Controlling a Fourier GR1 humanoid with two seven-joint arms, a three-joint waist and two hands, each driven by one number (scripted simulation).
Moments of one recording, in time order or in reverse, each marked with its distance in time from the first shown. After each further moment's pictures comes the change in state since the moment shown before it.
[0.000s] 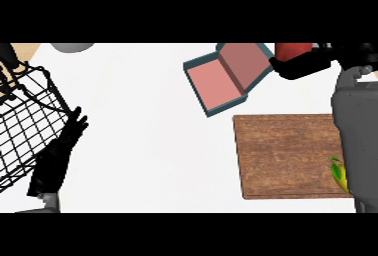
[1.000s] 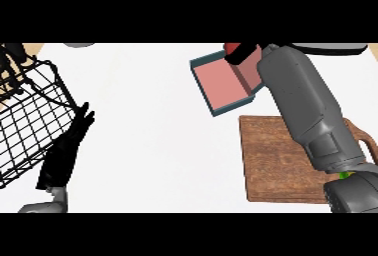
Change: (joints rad) left arm -0.039 -0.022 -0.016 0.017 -0.021 -0.002 -0.002; right arm -0.405 0.117 -0.057 0.945 0.109 -0.310 -0.111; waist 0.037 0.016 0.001
